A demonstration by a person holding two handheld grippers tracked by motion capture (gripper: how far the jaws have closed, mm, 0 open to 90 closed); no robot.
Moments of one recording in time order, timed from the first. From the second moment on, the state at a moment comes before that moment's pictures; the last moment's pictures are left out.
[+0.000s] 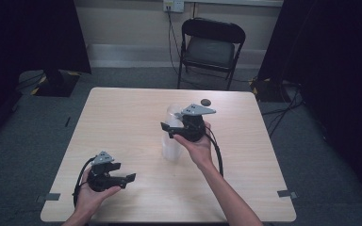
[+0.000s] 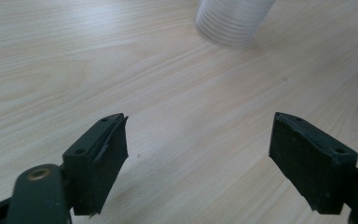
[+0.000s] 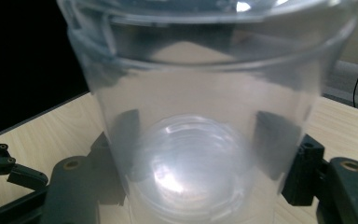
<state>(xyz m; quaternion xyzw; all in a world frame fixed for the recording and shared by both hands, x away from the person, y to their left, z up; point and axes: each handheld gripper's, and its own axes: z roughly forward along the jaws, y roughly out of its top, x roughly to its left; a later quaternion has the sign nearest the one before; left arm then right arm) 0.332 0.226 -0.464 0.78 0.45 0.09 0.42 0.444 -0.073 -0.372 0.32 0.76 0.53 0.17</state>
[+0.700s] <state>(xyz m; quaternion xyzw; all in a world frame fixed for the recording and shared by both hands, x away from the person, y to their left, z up) 0.330 0.221 -0.462 0.79 0.42 0.09 0.43 0.439 -0.074 -0.355 0.33 0.75 0.55 0.16</state>
